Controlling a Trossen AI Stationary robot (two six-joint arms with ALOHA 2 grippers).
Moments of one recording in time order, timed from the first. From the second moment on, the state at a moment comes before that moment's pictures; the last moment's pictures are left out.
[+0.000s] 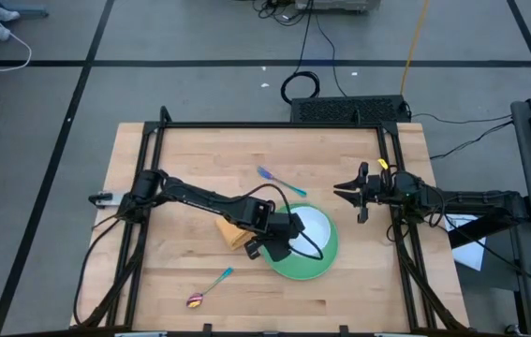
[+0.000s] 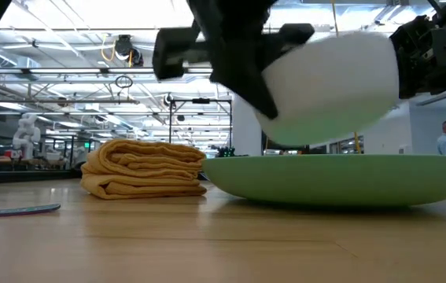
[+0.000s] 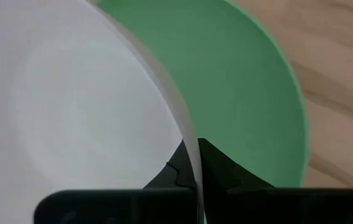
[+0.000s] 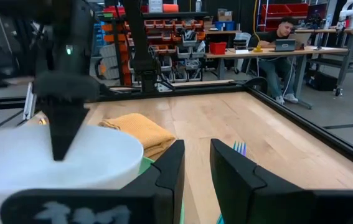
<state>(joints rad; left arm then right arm) -0.19 2.09 1.73 -0.71 0.10 0.96 -0.14 0.30 0.02 0.26 -0.02 0.04</state>
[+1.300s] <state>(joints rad) -0.19 2.22 1.73 -0.74 -0.06 1.03 -0.14 0.32 0.02 0.27 -0.02 0.04</state>
